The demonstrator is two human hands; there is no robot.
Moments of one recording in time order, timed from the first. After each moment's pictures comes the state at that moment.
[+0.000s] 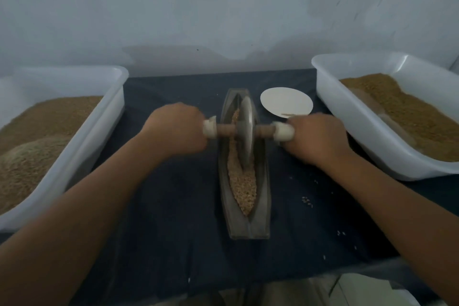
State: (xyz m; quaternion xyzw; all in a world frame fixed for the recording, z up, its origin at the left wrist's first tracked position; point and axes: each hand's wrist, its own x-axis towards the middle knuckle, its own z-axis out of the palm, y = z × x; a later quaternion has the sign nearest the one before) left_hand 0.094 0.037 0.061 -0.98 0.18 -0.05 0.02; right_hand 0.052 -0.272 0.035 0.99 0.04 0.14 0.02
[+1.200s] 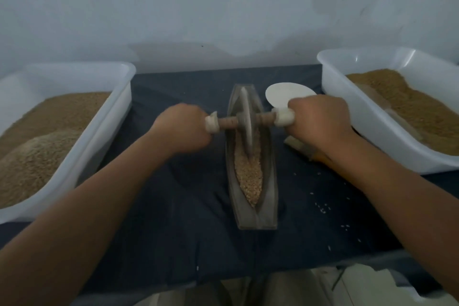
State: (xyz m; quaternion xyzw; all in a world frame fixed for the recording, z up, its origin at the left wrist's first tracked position) left_hand 0.098 0.042 0.048 -0.98 0.19 -0.04 0.00; right_hand 0.070 -0.265 0.047 0.97 0.08 0.20 0.06
